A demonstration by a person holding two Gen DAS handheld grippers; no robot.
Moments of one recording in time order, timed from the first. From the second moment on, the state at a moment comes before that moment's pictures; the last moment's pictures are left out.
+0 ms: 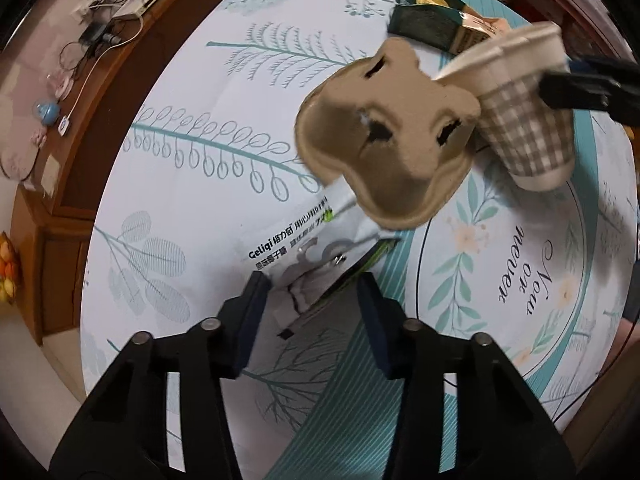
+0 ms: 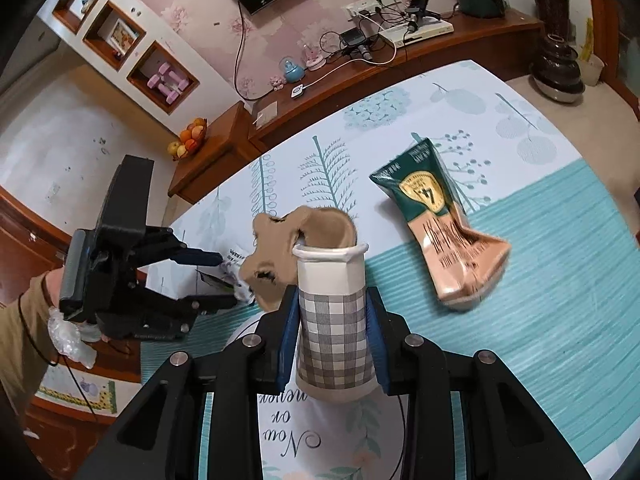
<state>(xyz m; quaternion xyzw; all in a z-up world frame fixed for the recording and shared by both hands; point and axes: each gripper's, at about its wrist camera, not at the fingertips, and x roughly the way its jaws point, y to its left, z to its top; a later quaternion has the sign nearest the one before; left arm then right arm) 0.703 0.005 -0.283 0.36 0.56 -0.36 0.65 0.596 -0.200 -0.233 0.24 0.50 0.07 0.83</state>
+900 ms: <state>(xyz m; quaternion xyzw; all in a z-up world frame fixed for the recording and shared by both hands) 0.538 -0.005 -0.230 0.13 0.61 -0.30 0.73 0.355 -0.242 -0.186 0.32 0.46 0.06 0.82</state>
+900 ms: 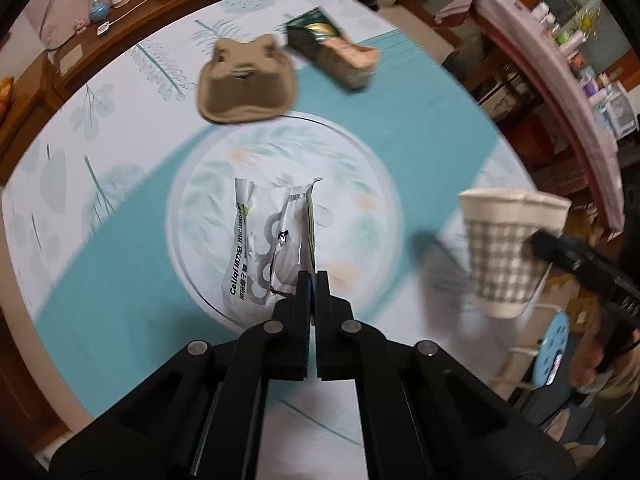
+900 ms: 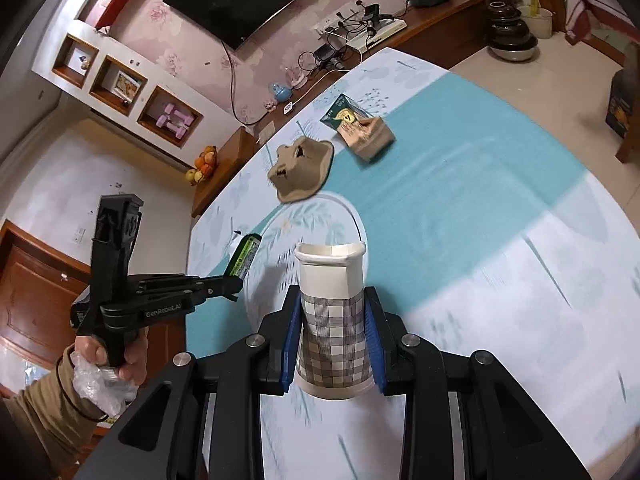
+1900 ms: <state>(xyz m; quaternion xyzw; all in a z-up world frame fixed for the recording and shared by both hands) 0.066 -0.068 -0.250 0.05 0.63 -0.27 0.73 0.003 -0.279 -0.245 0.29 0.54 0.10 0.78</state>
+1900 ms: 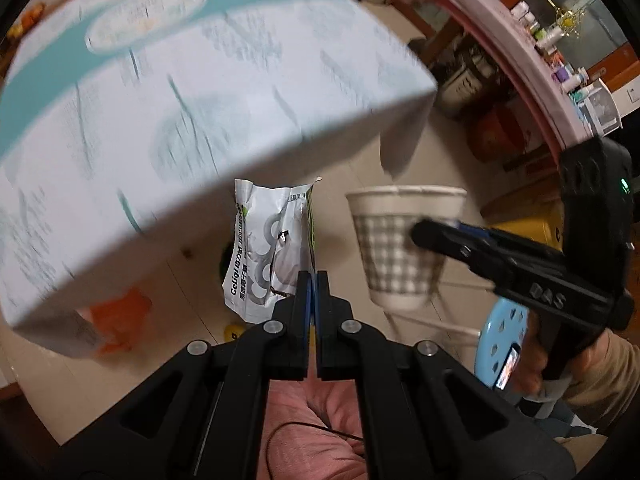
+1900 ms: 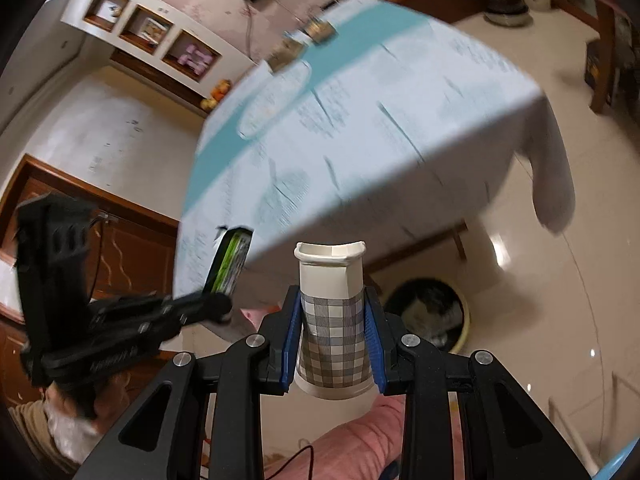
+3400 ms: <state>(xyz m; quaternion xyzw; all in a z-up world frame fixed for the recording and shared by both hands) 0.065 -0.037 -0.395 0.02 0.64 -0.17 0.75 0.020 -0.228 -0.433 0.22 0.64 0.00 0.74</state>
